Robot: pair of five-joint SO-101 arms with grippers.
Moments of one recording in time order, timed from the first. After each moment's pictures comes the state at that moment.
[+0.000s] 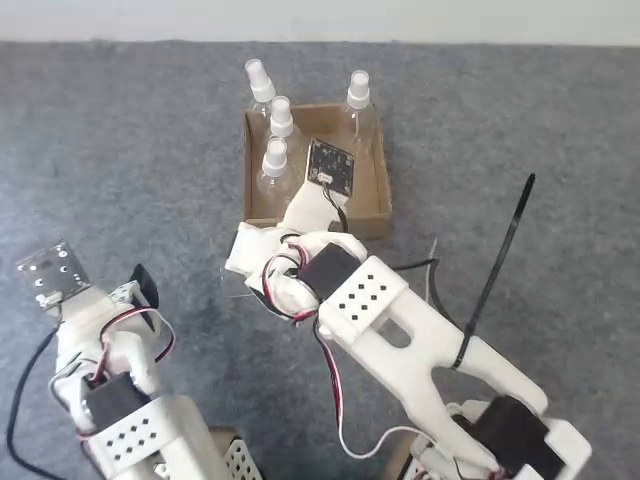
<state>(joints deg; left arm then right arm) -38.1 -85.8 84.1 56.3 5.9 -51.4 -13.5 21.7 52.2 -62.4</state>
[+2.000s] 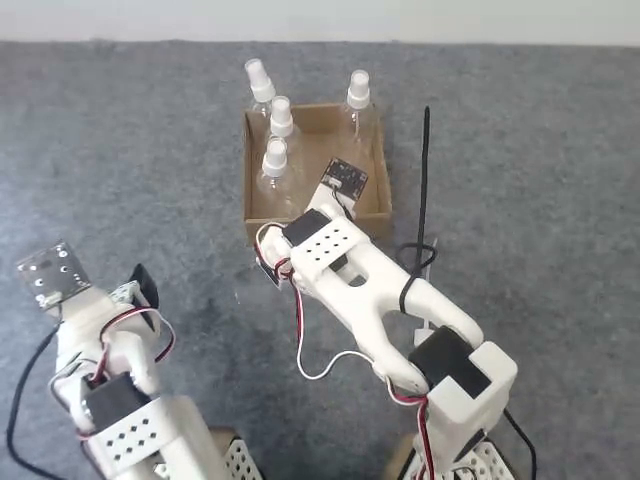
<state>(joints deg) -38.1 -85.8 84.1 56.3 5.9 -44.6 13.4 11.3 62.0 -65.4</state>
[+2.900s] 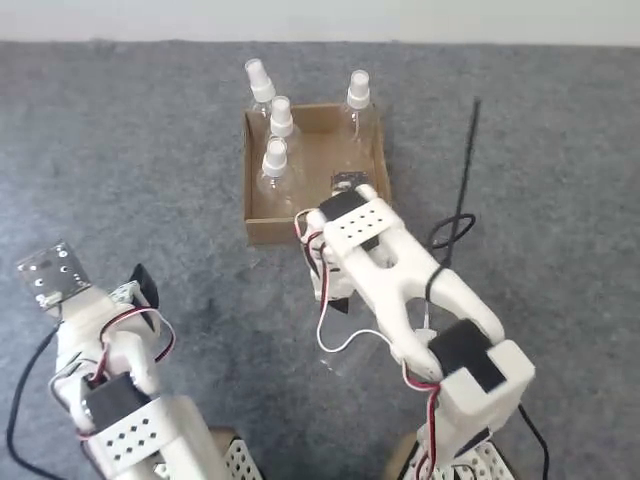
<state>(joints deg) -38.1 -85.8 84.1 56.3 5.9 -35.5 10.7 11.4 85.1 -30.5</state>
